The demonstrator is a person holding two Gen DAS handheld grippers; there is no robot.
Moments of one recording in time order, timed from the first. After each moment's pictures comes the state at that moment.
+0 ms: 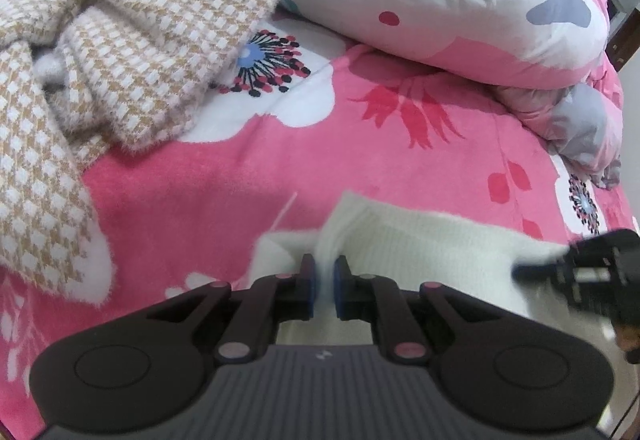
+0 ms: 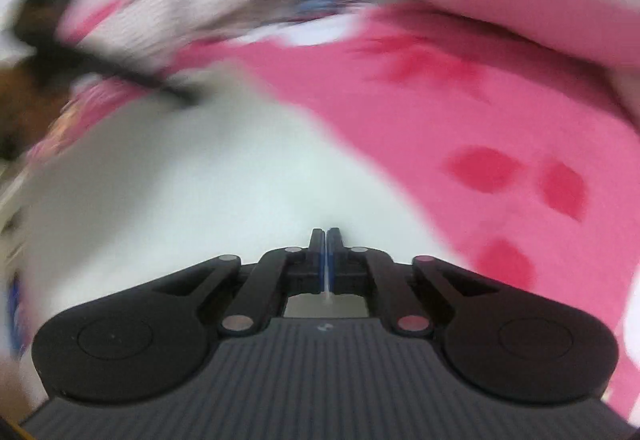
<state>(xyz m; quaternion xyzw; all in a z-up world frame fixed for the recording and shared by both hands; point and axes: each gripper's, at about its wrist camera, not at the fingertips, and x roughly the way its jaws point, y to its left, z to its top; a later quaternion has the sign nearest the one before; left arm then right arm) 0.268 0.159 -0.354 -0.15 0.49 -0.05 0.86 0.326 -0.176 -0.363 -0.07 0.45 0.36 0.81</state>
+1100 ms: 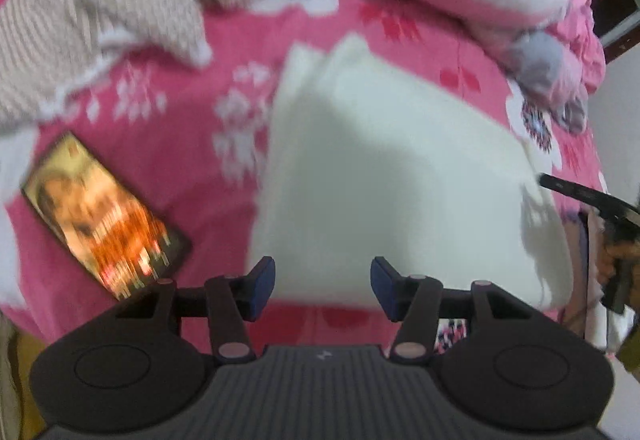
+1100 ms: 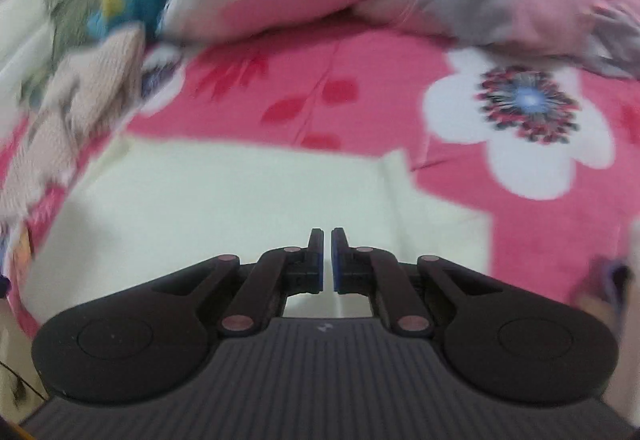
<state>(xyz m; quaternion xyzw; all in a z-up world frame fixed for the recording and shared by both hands) 0.087 0.156 -0.282 -0.20 0.58 -0.05 0.79 0.229 -0.277 -0.322 0.01 0.49 0.13 0.86</state>
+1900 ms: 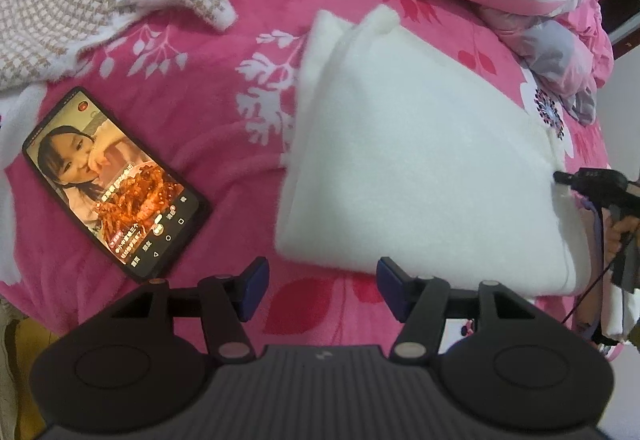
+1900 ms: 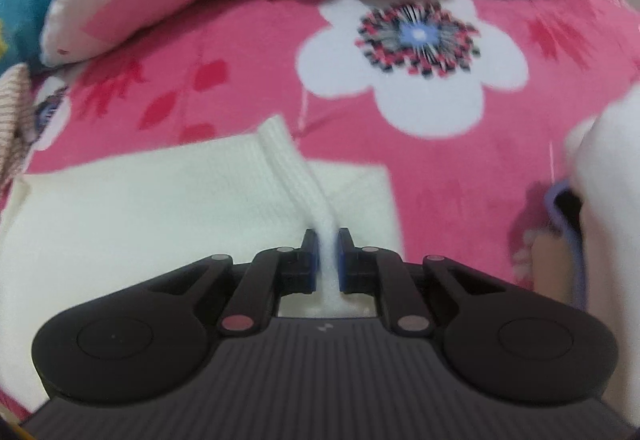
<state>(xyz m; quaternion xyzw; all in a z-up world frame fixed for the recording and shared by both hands) 0.071 0.168 -0.304 -0.20 0.58 -0.04 0.79 0.237 -0.313 -0.346 0.09 0.51 -0.02 0.86</state>
